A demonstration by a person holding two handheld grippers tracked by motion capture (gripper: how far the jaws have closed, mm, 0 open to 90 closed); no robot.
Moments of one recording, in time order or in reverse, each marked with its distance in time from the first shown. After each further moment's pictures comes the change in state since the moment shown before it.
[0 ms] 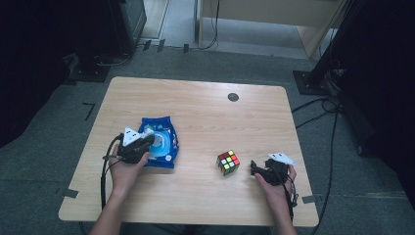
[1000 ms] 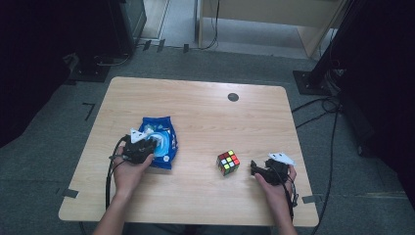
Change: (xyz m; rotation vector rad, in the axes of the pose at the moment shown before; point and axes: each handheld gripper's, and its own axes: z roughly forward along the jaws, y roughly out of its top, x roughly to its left) left arm -0.006 -0.008 0.018 0.127 0.040 -0.057; right arm 0.000 0.000 0.000 -0.001 -0.001 0.004
